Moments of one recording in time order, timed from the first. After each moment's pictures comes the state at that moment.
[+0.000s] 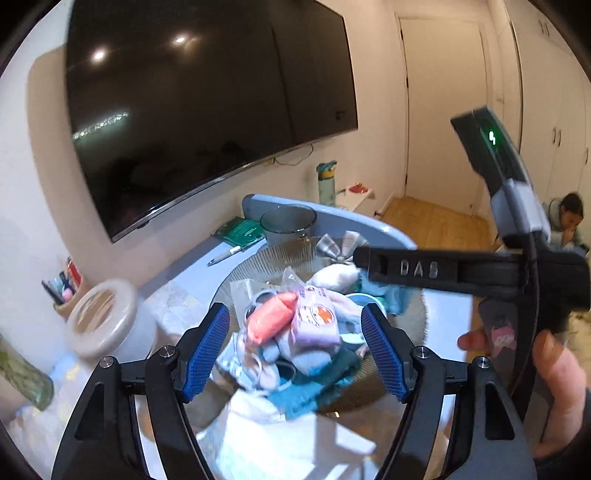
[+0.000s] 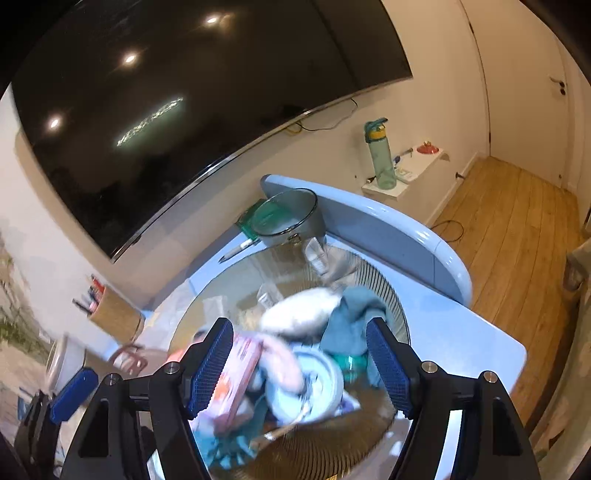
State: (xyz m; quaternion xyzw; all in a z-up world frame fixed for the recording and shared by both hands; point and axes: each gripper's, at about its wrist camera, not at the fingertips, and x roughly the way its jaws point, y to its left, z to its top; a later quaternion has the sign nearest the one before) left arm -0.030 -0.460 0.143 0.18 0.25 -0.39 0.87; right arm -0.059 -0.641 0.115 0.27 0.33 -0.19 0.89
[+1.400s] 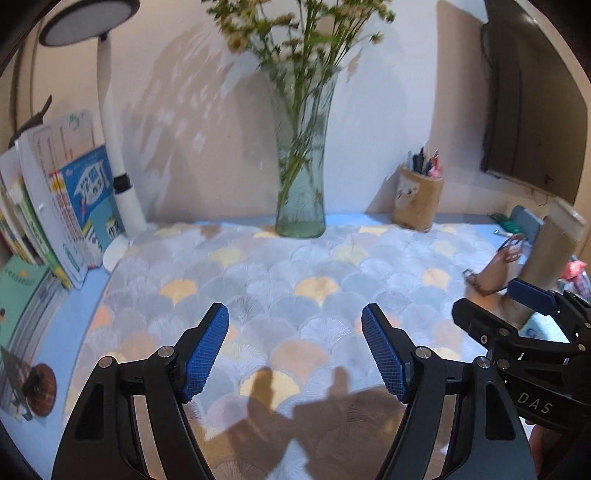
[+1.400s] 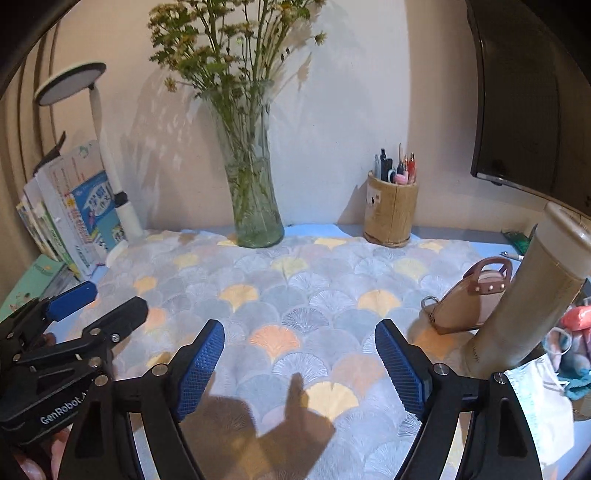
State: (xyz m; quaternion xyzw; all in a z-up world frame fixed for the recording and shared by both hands) left arm 0.004 -0.067 0.084 0.01 0.32 0.00 0.95; right arm 0.022 -0.225 0.091 0.01 0.34 0.07 0.94
